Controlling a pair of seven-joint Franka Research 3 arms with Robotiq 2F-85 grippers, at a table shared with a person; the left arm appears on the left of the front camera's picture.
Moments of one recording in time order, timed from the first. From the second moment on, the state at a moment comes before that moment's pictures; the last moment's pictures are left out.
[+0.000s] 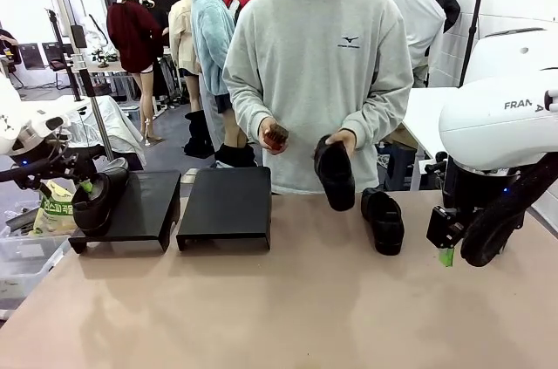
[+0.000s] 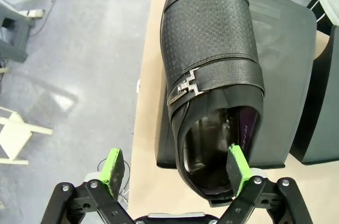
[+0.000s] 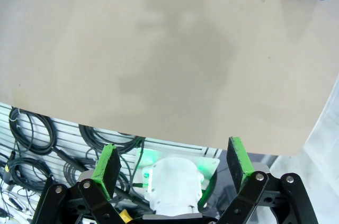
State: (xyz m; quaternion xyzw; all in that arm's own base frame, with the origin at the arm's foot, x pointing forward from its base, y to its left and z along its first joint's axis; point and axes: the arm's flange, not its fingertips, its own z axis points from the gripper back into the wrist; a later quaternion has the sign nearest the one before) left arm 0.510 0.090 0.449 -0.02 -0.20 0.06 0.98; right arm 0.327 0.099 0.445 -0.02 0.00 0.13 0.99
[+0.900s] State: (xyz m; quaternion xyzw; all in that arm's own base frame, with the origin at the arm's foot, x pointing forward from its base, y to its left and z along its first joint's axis) left arm 0.511 0.090 0.446 -0.02 -0.20 0.06 0.98; right arm 0.327 0.099 0.445 -0.02 0.00 0.13 0.99
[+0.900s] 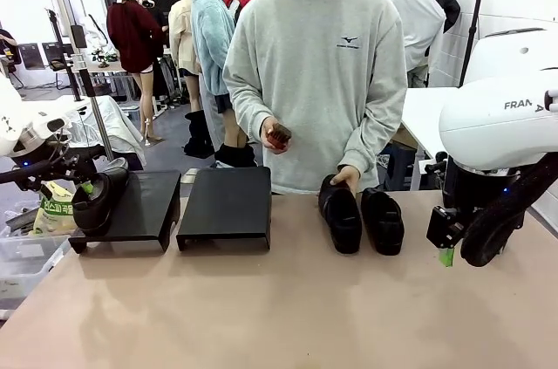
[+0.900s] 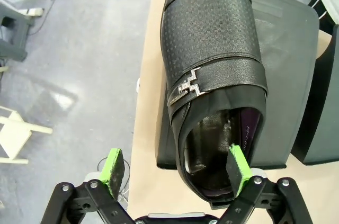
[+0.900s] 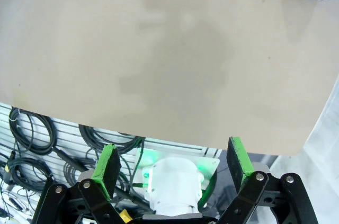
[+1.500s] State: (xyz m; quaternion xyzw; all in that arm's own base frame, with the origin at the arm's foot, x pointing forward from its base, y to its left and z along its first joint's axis) left arm 0.439 0.019 0.529 0.02 -0.34 -0.04 0.94; right arm 0.326 0.099 0.445 -0.02 0.00 0.13 0.99
